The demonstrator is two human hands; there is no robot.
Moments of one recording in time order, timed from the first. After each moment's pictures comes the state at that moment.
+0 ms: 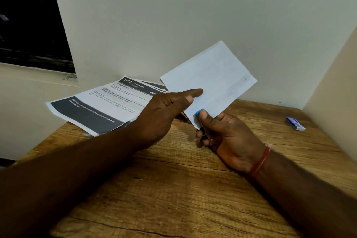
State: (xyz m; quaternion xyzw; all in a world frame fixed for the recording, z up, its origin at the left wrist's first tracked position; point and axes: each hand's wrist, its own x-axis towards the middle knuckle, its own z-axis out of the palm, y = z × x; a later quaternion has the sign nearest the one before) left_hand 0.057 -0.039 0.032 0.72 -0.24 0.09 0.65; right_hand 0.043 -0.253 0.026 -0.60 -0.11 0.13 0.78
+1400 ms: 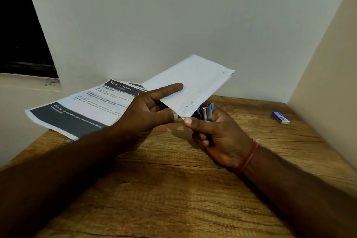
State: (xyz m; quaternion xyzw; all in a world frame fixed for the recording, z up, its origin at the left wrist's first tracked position) left_hand 0.065 -0.037 0.030 0.64 -0.22 0.02 0.74; right_hand 0.045 -0.261 0.027 -0.58 -0.16 0.11 0.79
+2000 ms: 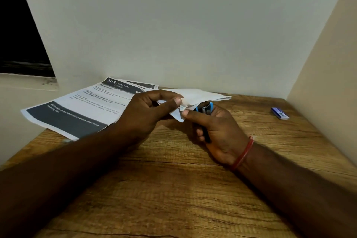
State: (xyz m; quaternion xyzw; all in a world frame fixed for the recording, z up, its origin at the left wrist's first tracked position) left_hand 0.056 -0.050 0.037 0.66 -0.16 0.04 0.73; right_hand 0.042 -0.255 0.028 -0.63 -0.09 0.06 0.77
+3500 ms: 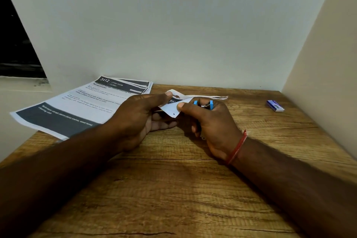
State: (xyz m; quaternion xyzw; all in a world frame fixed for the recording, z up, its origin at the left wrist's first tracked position) left_hand 0.059 -0.053 0.037 0.59 -0.06 -0.09 0.80; right_hand 0.040 -0.255 0.028 -0.69 -0.06 -0.04 0.72
